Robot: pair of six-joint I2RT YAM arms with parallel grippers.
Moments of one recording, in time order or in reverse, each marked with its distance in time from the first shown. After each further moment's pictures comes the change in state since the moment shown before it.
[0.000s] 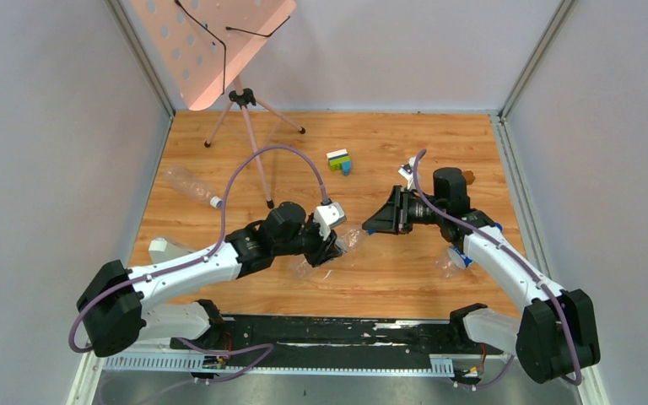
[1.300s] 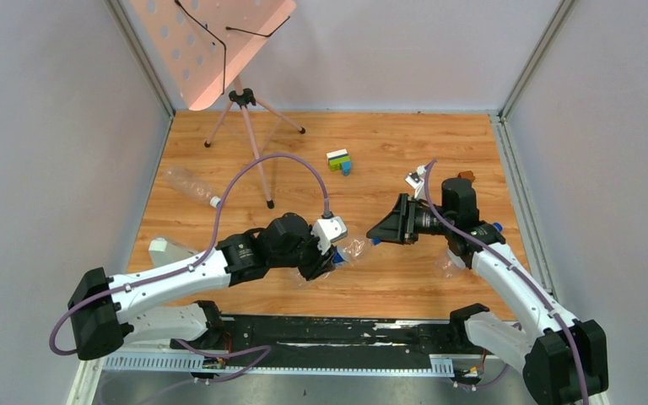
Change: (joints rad) left arm -0.124 -0.092 0.054 -0.250 -0.111 -0.003; right arm -0.003 -0.158 -0.066 -0.050 0.012 0.055
